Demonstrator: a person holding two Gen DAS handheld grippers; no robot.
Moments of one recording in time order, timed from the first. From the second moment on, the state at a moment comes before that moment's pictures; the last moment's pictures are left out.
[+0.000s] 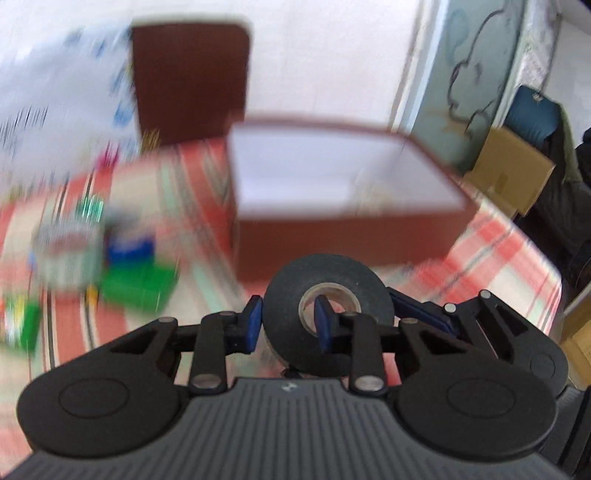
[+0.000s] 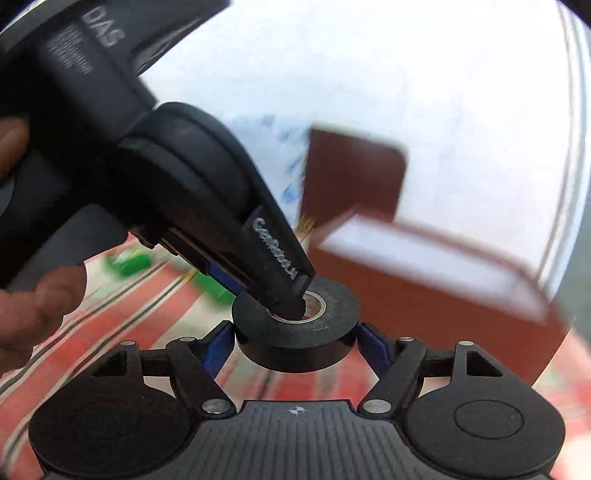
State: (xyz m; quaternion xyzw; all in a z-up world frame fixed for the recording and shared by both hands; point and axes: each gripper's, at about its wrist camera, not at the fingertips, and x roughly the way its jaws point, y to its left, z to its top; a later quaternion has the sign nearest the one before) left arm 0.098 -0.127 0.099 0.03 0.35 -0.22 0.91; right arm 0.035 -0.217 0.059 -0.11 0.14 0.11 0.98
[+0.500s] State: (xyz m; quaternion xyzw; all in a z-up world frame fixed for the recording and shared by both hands) left arm 0.225 -0.226 0.096 0.02 0.34 -0.26 0.90; right arm 0.160 -0.301 0.074 -0.09 0.21 0.01 0.97
